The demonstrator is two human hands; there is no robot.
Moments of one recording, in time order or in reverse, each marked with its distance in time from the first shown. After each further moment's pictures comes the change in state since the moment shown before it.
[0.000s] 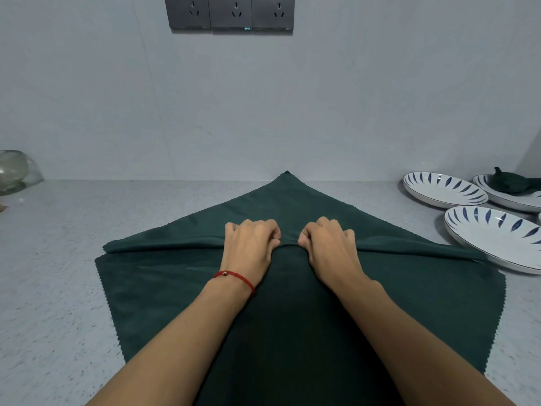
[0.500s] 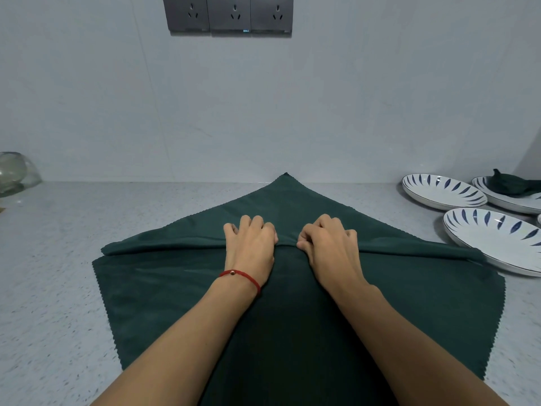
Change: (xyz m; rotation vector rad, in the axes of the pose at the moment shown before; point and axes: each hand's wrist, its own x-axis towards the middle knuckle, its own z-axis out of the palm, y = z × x) left_hand 0.007 0.005 0.014 0.214 -0.003 -0.030; right_hand -0.005 0.001 -0.006 0.040 0.060 -0.020
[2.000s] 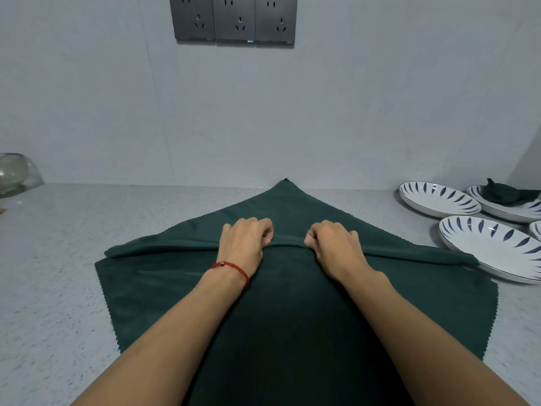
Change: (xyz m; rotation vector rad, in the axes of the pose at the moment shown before) left_hand 0.016 -0.021 -0.008 -0.210 -0.055 0.001; right_hand 0.021 0.010 -0.011 0.030 -0.196 0.087
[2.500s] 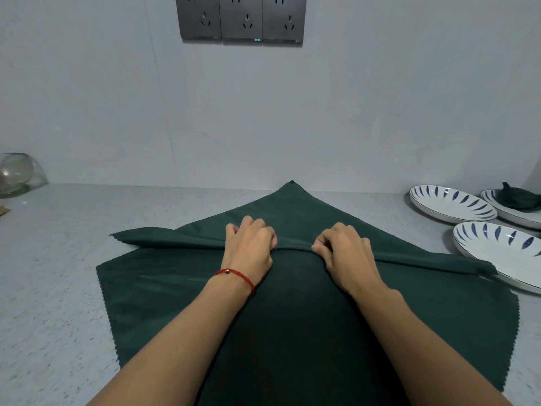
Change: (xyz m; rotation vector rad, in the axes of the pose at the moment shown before) left_hand 0.002 0.000 0.007 0.132 0.019 0.027; right_hand 0.000 0.015 0.012 0.083 0.127 -0.075
